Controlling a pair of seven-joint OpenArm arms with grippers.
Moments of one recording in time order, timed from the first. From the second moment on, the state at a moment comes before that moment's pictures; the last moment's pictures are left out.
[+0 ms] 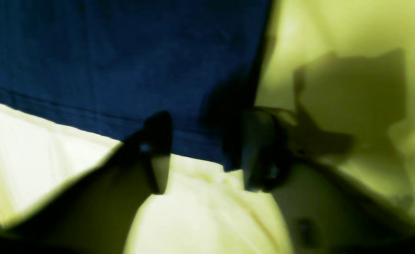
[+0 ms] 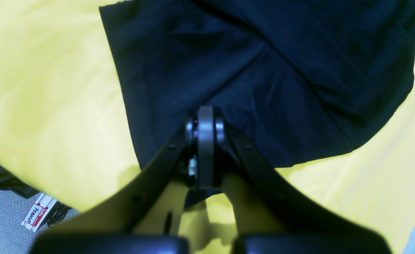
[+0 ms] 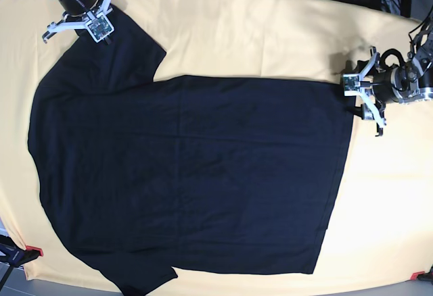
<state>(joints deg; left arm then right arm) 0.9 -63.7 27.2 96.5 9.0 -44.0 2.0 -49.1 18.7 7.9 133.1 -4.3 22.7 -34.5</state>
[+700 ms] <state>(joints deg) 1.2 -63.6 27.5 105.5 9.6 -36.2 7.8 -49.4 18.7 7.9 133.1 -4.3 27.4 -36.7</state>
